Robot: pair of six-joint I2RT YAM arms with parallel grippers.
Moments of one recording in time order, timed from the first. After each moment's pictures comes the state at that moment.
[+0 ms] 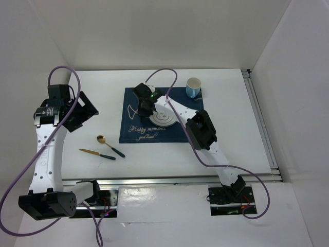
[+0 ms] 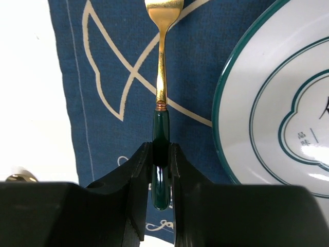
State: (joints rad) left arm 0.15 1.14 1.35 -1.09 0.02 -0.56; right arm 0.78 2.45 2.20 -0.73 0.14 0.76
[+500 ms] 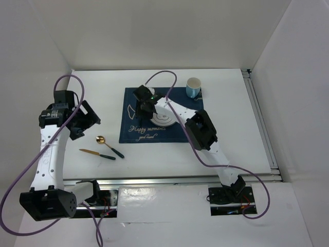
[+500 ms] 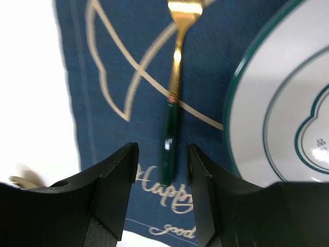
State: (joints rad) left arm 0.15 1.13 1.24 -1.12 0.00 -0.57; right arm 0.78 2.44 2.16 -0.66 0.10 0.78
